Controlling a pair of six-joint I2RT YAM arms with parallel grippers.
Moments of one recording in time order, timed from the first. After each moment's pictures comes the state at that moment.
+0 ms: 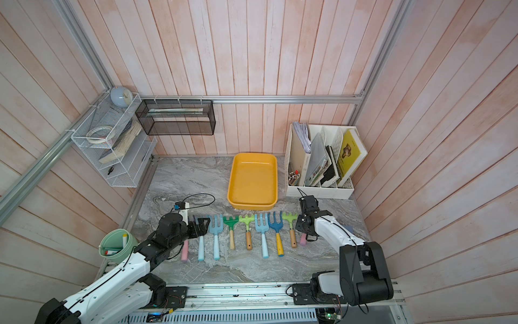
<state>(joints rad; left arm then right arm) -0.46 0.87 0.39 -0.13 0.00 -0.55 0.17 1.34 0.65 -0.56 0.15 0.49</state>
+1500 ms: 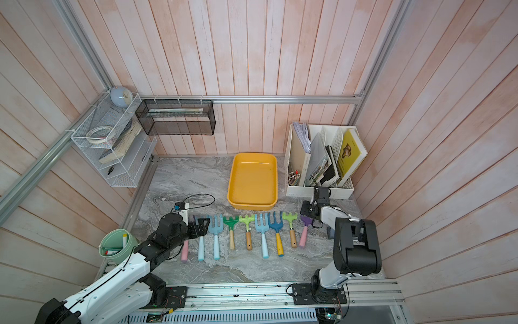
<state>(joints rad) -0.46 0.87 0.38 -0.13 0.00 -0.55 -0.04 1.58 0.74 -0.16 -0.08 0.26</state>
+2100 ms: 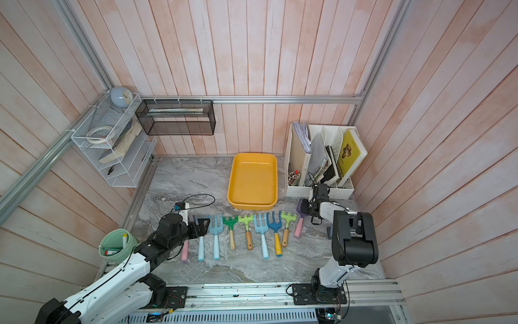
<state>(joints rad) -0.46 0.87 0.38 -0.13 0.00 -0.55 -0.04 1.65 0.80 -0.19 -0.11 0.19</state>
